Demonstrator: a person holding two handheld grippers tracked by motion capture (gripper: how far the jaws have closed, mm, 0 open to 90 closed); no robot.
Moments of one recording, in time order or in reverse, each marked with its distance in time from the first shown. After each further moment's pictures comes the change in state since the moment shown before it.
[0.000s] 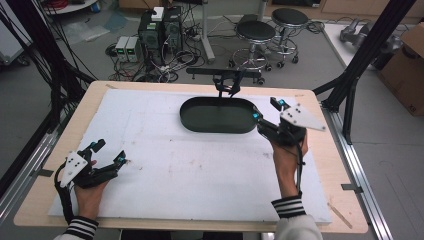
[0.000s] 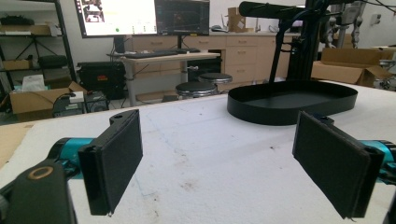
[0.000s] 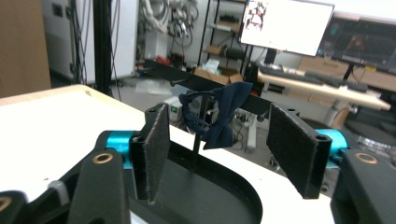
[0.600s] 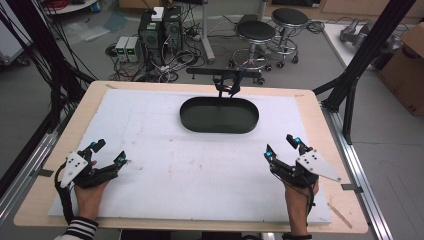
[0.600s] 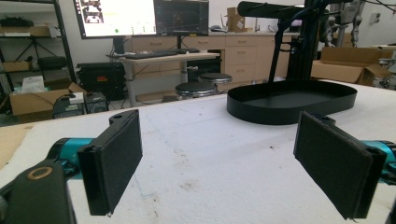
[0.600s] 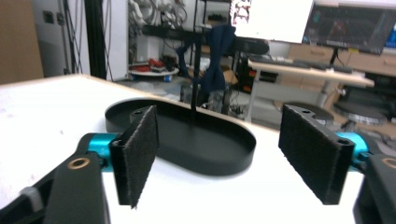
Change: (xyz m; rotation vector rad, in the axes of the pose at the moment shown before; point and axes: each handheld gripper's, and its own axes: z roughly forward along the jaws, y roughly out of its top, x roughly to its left) left arm -0.001 0.000 0.000 0.001 -0.002 0.009; right arm 0.008 -0.083 -0.067 -0.002 -0.050 0.078
